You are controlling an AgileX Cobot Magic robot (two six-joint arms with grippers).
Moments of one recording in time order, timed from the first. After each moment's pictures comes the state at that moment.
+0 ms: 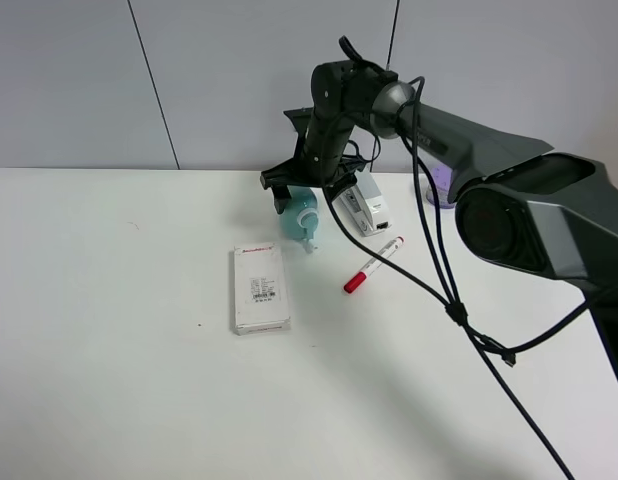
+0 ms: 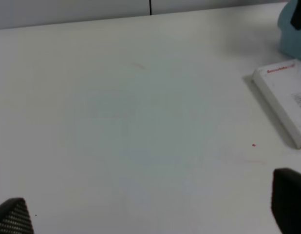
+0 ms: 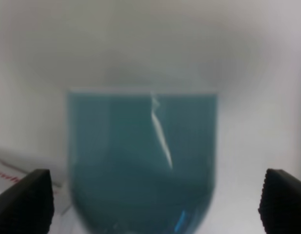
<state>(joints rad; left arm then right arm) 0.05 -0.01 -0.51 -0.09 1.06 0.09 0.52 2.49 -2.31 0.08 1.13 0.12</state>
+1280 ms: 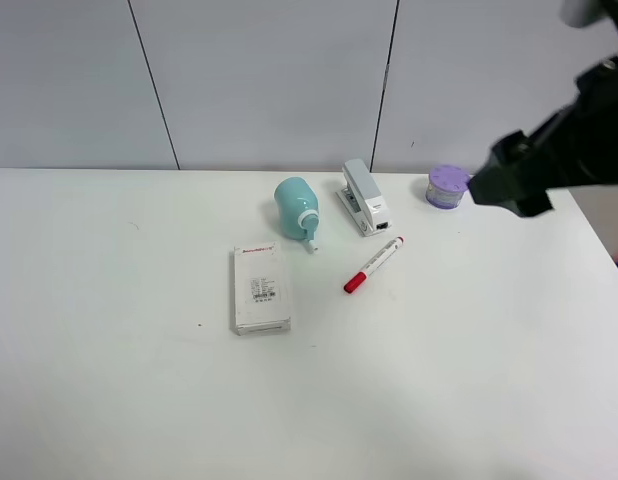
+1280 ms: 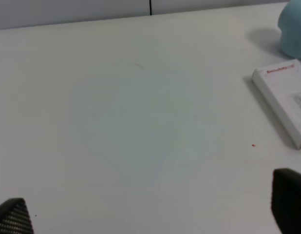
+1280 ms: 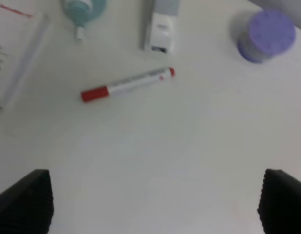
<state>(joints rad) 0.05 -0.01 -0.51 -0.09 1.06 0.09 0.59 0.98 -1.04 -0.24 1.02 0.20</state>
